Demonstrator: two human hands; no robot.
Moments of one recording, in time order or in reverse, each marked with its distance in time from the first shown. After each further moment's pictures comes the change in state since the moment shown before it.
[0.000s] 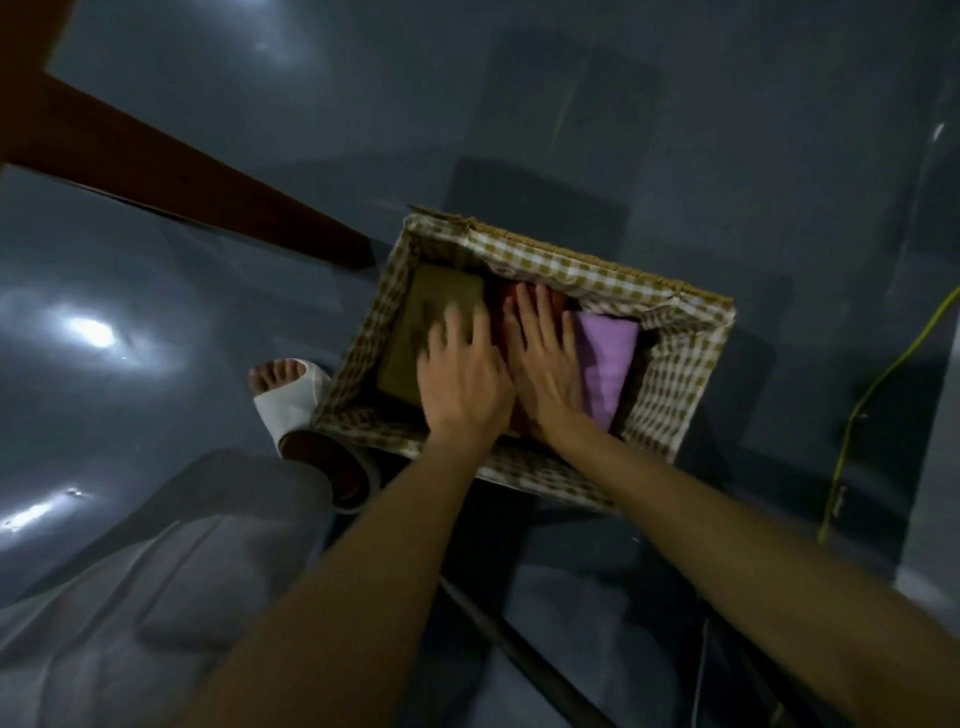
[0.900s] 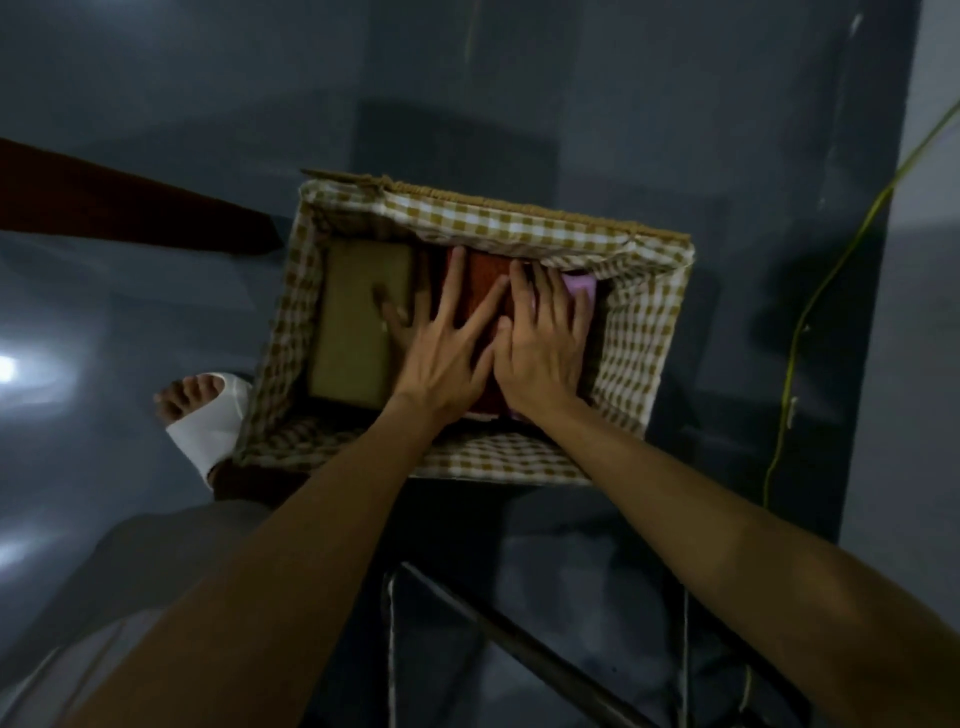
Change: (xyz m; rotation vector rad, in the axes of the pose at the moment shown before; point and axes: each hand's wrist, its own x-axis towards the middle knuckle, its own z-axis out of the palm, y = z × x) left_hand 0.044 -0.014 0.065 0.046 0.022 0.554; right_hand -0.019 0.028 0.005 0.108 0.113 0.339
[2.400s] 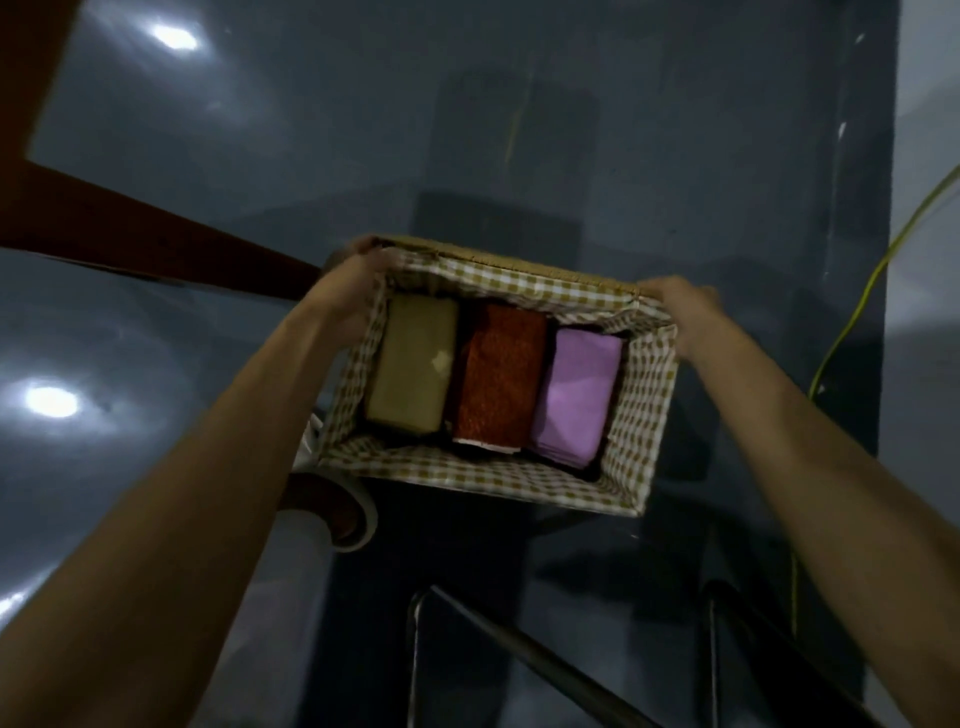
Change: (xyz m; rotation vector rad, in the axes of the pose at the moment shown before) left_hand 0.043 -0.097 -0.154 -1.439 0.028 -0.593; right_hand 0.109 0.083 -0.117 1.103 -0.186 1.108
